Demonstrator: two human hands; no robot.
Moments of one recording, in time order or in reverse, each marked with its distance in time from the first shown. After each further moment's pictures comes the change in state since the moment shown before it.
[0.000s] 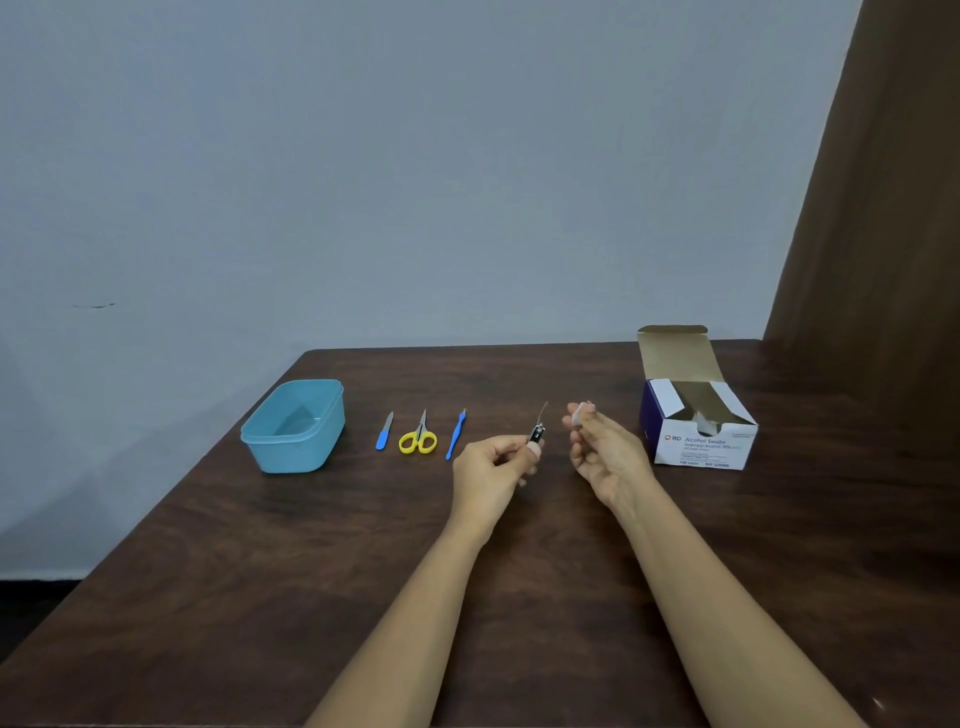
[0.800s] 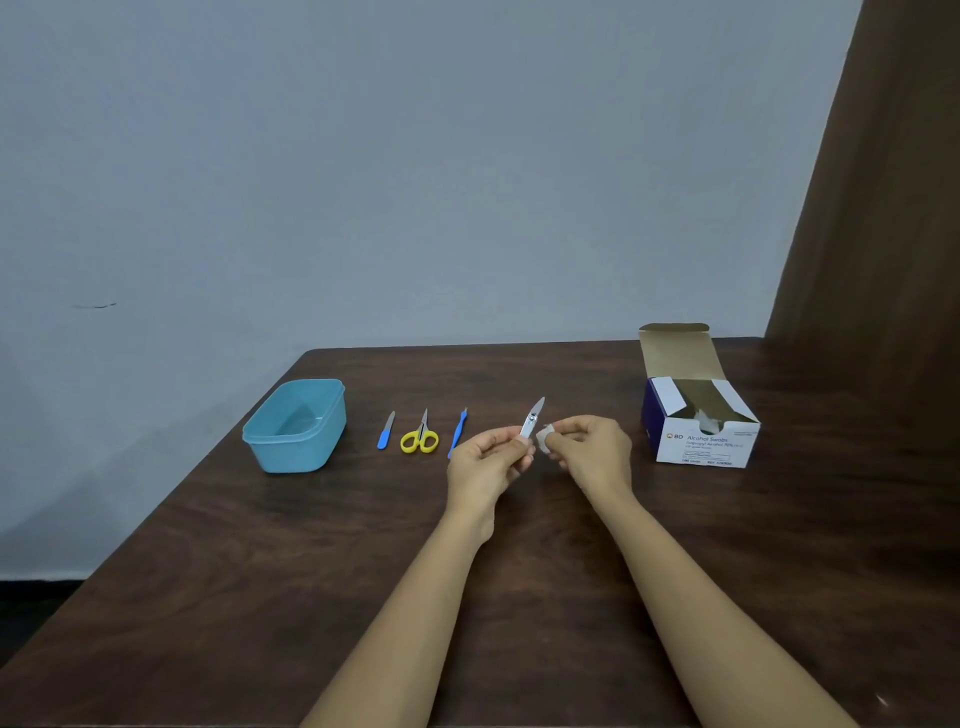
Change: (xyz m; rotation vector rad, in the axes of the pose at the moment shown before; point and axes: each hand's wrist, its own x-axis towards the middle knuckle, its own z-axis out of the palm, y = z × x) left_hand 0.000 0.010 -0.002 -0.464 0.056 -0.268; right_hand -0.014 0.012 0.009 -0.791 0.075 -0.401
